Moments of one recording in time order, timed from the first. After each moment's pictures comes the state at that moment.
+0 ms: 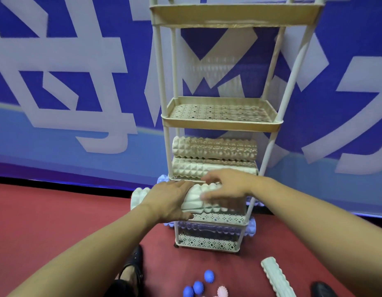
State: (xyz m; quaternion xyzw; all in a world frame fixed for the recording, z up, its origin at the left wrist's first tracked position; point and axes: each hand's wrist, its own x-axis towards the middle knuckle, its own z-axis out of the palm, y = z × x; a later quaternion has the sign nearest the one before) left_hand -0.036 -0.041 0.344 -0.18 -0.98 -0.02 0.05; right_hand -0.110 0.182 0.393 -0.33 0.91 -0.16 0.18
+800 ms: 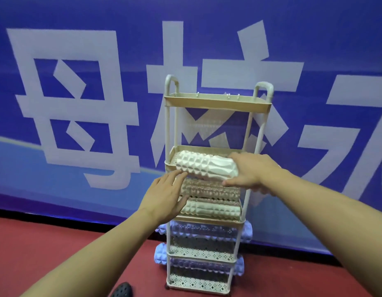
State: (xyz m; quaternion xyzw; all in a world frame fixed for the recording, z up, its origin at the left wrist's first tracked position) left_hand 0.000 -0.028 0.477 -0.12 -0.96 -0.02 0.26; right_hand -0.082 0.234 0.579 -0.23 0.96 0.08 -0.11
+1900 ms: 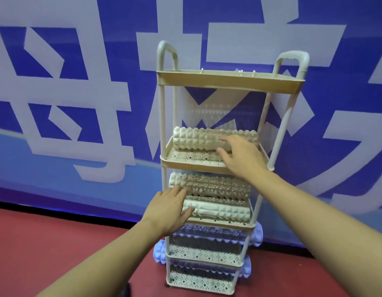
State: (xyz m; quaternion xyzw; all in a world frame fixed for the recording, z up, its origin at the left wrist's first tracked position) left_hand -0.073 -0.030 0.410 -0.09 -0.99 -0.04 0.12; right_hand -0.171 0.187 0.525 -0.24 0.93 -0.16 -0.22
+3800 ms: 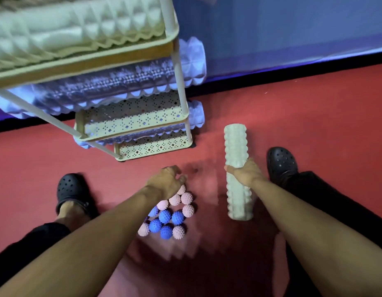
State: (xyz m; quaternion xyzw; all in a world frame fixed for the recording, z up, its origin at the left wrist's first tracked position) left_hand -0.054 0.152 0.026 0.00 -0.91 -0.17 -0.38; right_hand -0.048 0.422 -0.028 0.31 0.84 -0.34 0.29
